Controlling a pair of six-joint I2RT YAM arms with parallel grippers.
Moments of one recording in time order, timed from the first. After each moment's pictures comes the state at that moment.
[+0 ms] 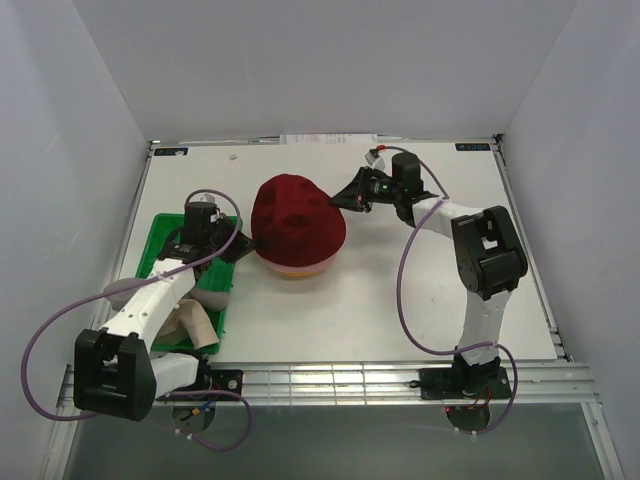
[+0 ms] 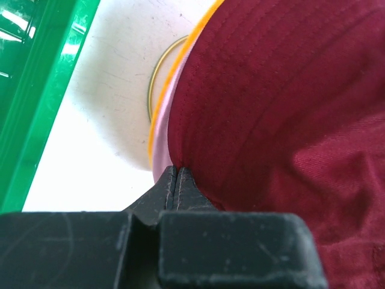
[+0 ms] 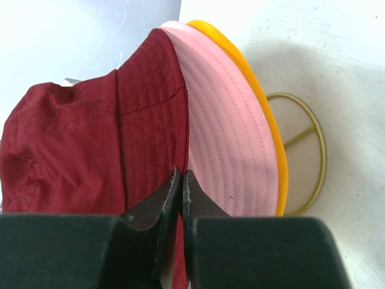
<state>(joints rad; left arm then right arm) -0.19 1.17 0.77 -0.33 0.19 -0.87 0.35 1.96 1.23 0.40 -0.89 0.98</state>
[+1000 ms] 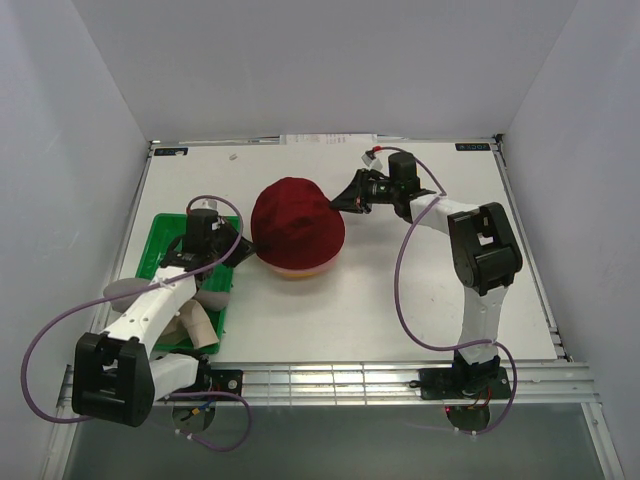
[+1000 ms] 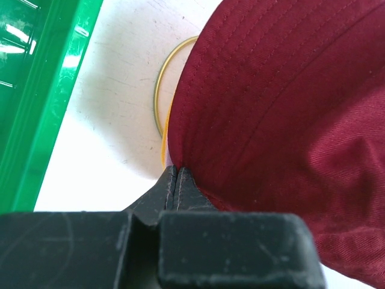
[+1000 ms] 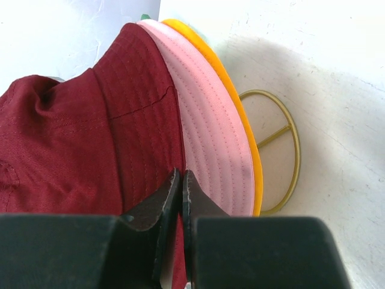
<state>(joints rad) -0.20 1.15 0.68 -0.24 0.17 -0.84 0.35 2.01 1.28 0.28 -0.90 0.85</state>
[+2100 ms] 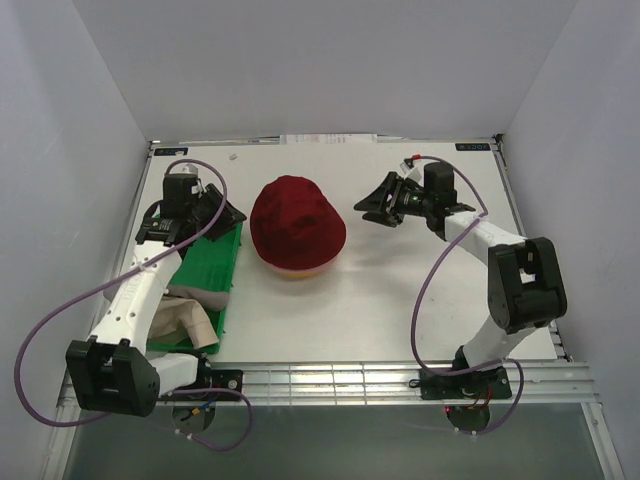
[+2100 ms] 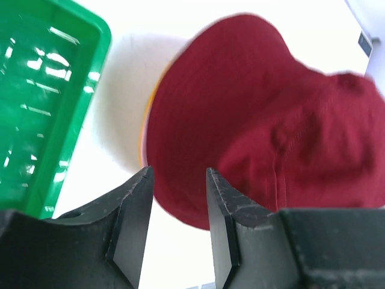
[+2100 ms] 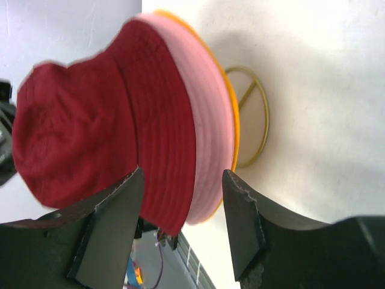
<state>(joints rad) -0.14 1.16 1.05 -0.58 0.16 -0.73 0.24 1.71 1.08 0.12 -0.80 0.83</state>
